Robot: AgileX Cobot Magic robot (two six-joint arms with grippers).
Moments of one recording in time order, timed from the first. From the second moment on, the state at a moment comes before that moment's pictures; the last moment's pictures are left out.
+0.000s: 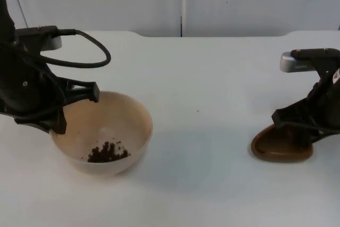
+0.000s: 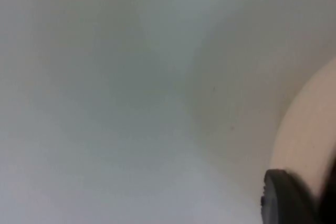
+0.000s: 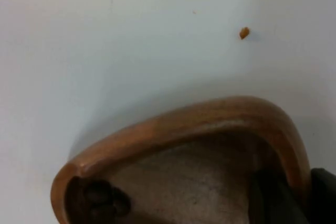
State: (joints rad) right arm 0.35 1.99 -1.01 0.04 0.35 0.08; left arm -0.24 1.80 -0.90 -0.07 0.47 -0.24
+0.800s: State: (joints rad) right arm 0.35 1.96 -1.01 0.04 0.39 0.08; left arm -0.24 1.66 -0.90 -0.06 0.46 -0.24
